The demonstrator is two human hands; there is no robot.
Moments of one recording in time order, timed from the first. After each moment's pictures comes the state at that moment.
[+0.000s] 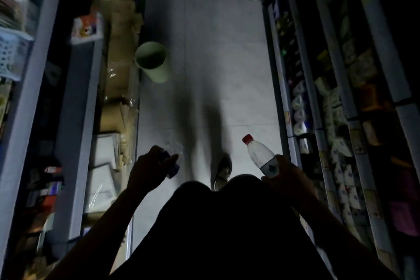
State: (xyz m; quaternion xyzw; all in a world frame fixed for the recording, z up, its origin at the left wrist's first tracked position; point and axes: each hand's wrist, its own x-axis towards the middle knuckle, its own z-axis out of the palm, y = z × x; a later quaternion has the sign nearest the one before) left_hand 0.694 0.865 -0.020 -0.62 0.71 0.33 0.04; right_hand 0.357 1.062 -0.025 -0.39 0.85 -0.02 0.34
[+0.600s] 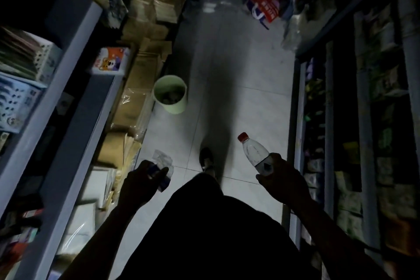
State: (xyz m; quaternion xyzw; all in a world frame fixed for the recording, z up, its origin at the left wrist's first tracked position) left_hand 0.624 0.618 -0.034 -0.73 0.58 0.36 -0.04; right_hand 0.241 0.687 -0.011 -0.50 0.81 0.01 0.31
